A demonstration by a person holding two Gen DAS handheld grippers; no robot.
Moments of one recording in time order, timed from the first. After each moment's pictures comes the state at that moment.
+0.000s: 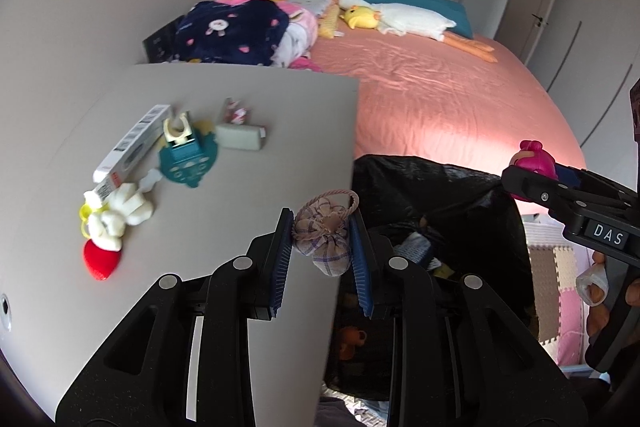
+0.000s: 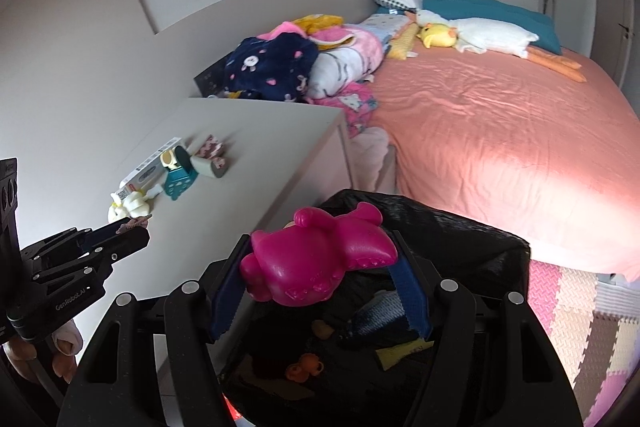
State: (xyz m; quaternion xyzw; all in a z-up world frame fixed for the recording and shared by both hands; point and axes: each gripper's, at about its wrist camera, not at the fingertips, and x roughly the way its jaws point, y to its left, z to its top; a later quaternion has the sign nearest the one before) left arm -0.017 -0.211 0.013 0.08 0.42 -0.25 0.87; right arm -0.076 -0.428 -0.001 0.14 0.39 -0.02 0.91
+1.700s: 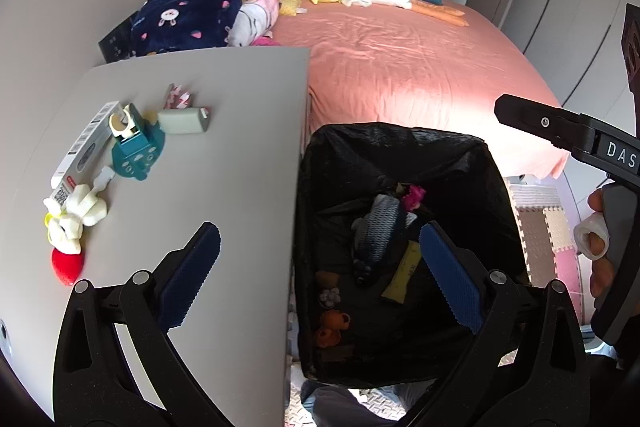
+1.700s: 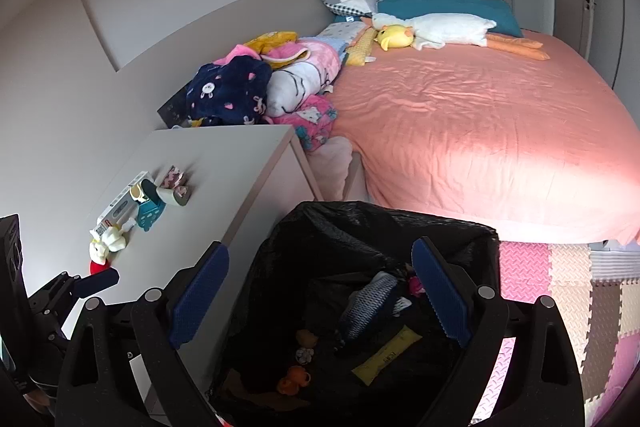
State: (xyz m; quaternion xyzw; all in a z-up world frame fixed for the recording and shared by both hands) left arm -0.030 -0.239 -0.006 0.12 0.45 -0.29 0.84; right arm -0.083 -0.453 -0.003 0.18 0.37 -0.07 0.91
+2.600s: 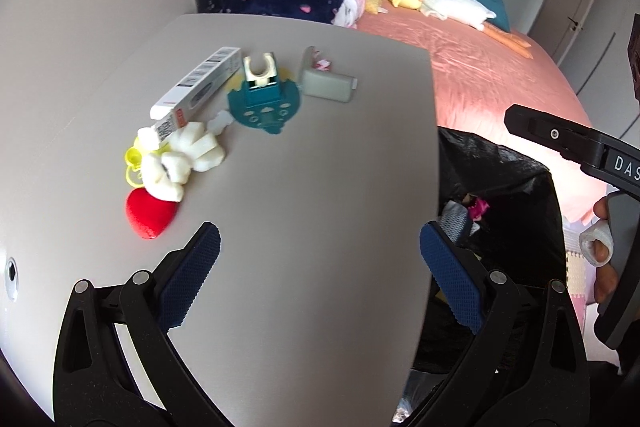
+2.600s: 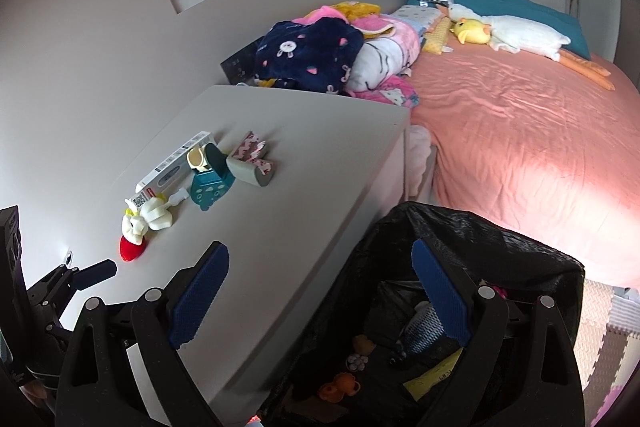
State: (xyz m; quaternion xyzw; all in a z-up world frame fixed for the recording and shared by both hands) left arm 0.008 -0.133 -0.017 0.06 0.47 -0.19 0.86; right arm -0.005 -0.358 -0.010 0.13 0.40 0.04 0.90
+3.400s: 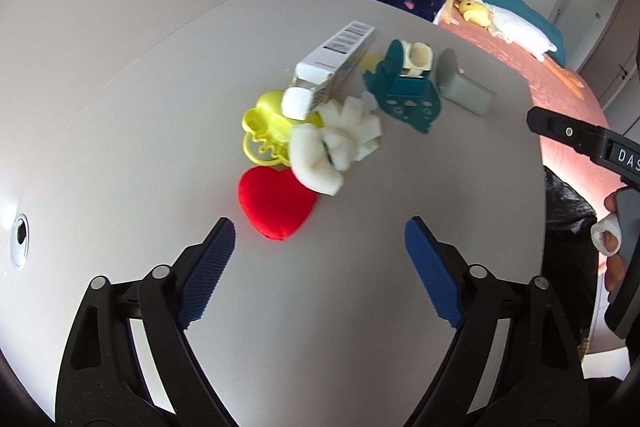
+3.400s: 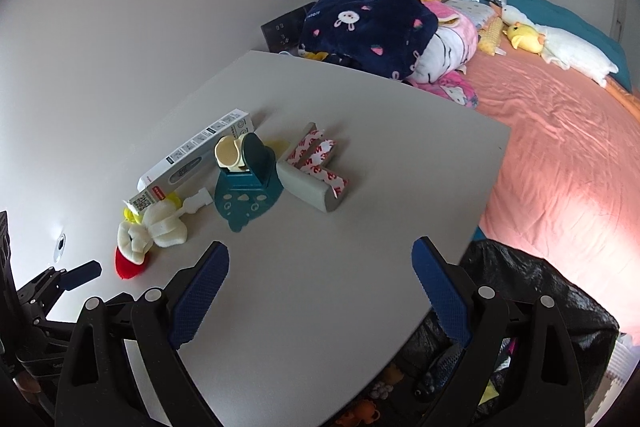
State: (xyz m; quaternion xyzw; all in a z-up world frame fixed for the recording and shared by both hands) left arm 0.055 -0.044 -0.048 0.01 0.50 -0.09 0.86; right arm 0.086 -0.288 -0.035 0.08 0.44 0.09 0.89
